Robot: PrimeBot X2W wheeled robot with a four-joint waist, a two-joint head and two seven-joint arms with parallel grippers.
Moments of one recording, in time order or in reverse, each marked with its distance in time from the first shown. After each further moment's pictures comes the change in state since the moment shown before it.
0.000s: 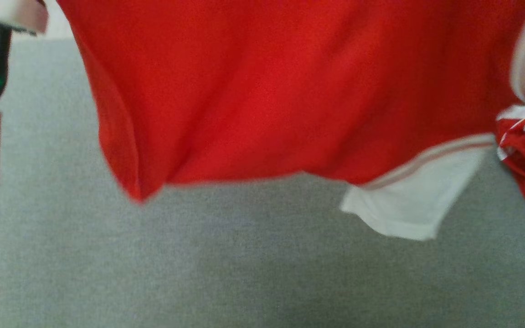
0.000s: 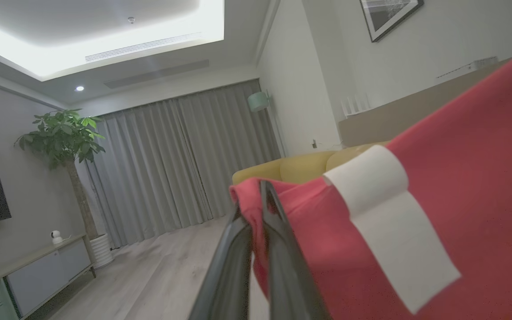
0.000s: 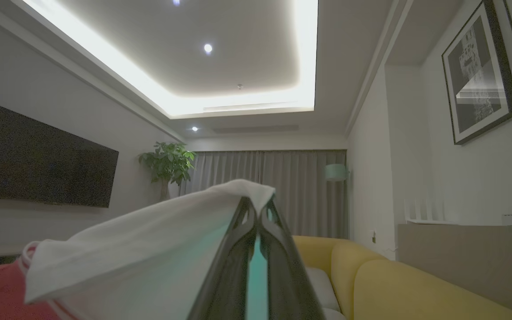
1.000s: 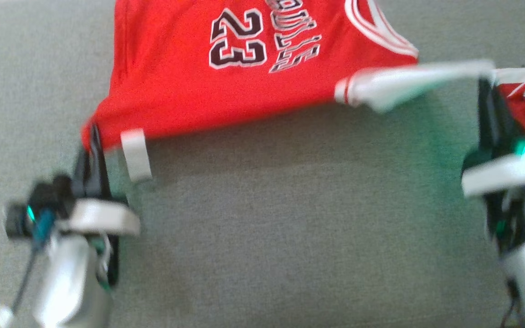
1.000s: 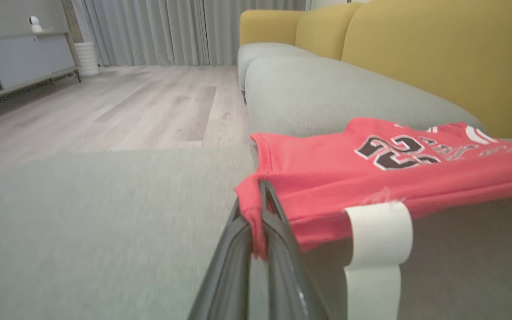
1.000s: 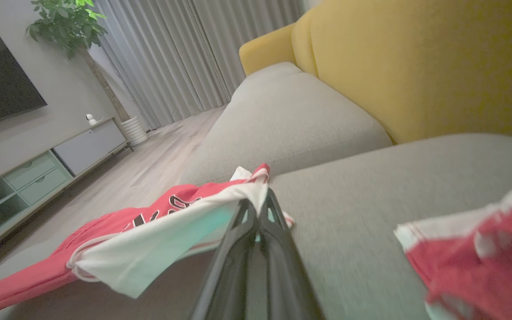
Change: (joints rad) left arm 0.558 -0.225 0.112 0.165 0.052 0.132 -0.291; right arm 0.696 0.035 0.060 0.036 0.185 0.000 -0.192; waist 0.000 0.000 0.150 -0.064
